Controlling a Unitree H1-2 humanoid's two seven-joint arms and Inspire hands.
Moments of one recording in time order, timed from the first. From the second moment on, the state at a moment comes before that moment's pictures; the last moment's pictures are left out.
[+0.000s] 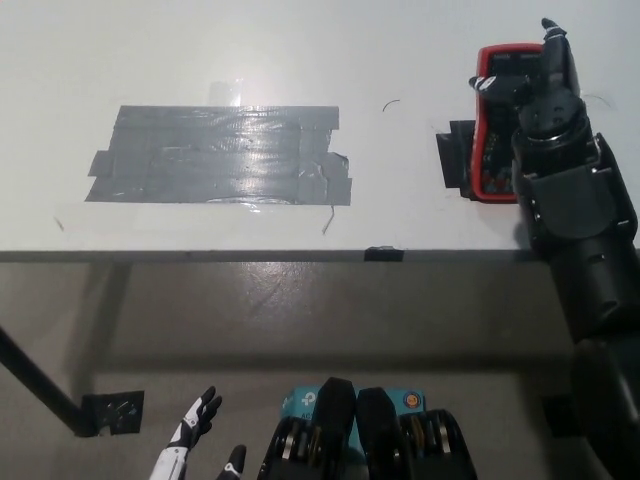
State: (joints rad) left_arm 0.24 0.10 -0.09 -0.04 0.26 -0.28 -0.02; right_arm -1.11 -0.11 -0.11 0.91 -0.33 0.44 -0.28
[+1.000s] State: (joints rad) left_arm 0.21 0.10 -0.09 -0.03 0.28 -0.30 -0.02; right_arm -1.18 -0.12 -0.08 1.11 -0.27 0.38 -0.36
